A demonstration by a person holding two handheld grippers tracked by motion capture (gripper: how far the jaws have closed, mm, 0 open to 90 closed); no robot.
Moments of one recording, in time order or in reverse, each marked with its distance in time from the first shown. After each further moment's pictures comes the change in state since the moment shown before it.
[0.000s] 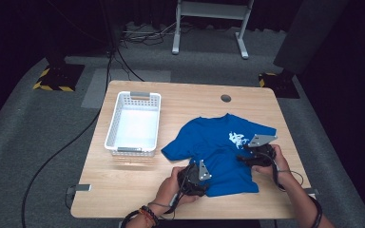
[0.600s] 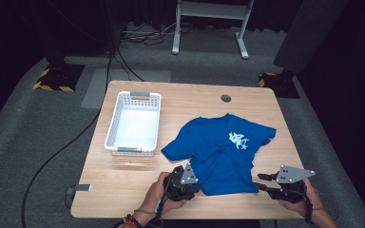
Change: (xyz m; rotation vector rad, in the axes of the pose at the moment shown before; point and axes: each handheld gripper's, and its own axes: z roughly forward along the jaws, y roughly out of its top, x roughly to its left) left arm 0.001 -0.019 -0.046 -0.098 -0.077 -0.043; right arm 0.066 -0.049 -0.107 -0.087 0.088 -0.093
